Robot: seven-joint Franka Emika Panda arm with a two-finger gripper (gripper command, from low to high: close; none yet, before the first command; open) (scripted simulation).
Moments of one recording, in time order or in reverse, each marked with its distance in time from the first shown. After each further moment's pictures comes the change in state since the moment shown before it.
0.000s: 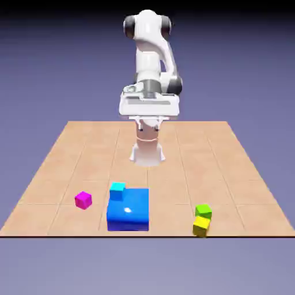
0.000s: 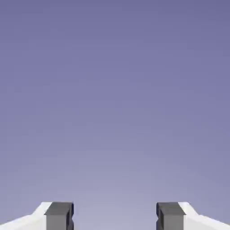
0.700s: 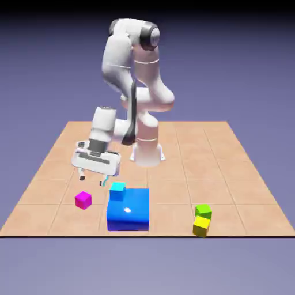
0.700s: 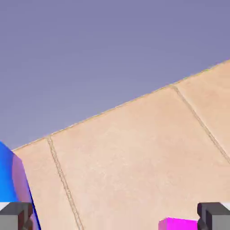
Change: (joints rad) arm -0.208 0.761 -0.461 0.025 -0.493 0.446 0.414
